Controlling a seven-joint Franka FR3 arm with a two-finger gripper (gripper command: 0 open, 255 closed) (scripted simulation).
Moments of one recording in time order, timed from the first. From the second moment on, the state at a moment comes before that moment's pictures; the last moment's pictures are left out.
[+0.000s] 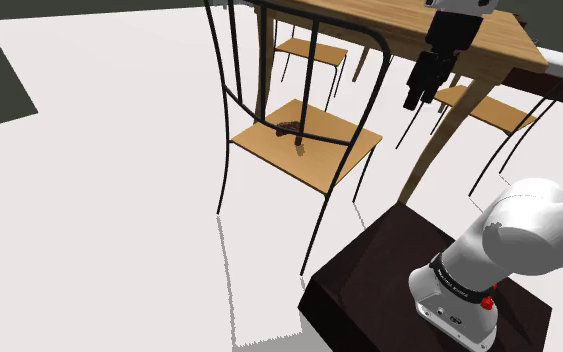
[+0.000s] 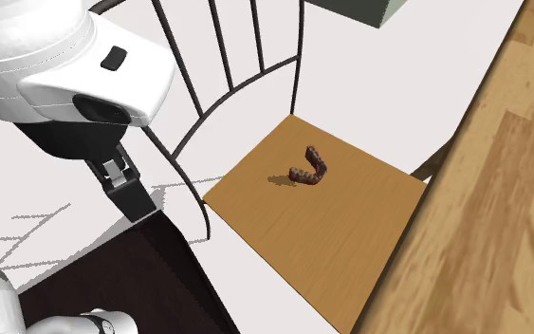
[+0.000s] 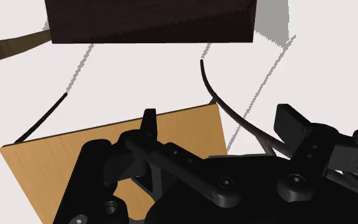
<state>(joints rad) 0.02 -0.78 0.01 -2.28 0.09 1.42 0.01</state>
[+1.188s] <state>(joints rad) 0.00 -0.29 -0.04 -2.22 0.12 1.89 -0.09</state>
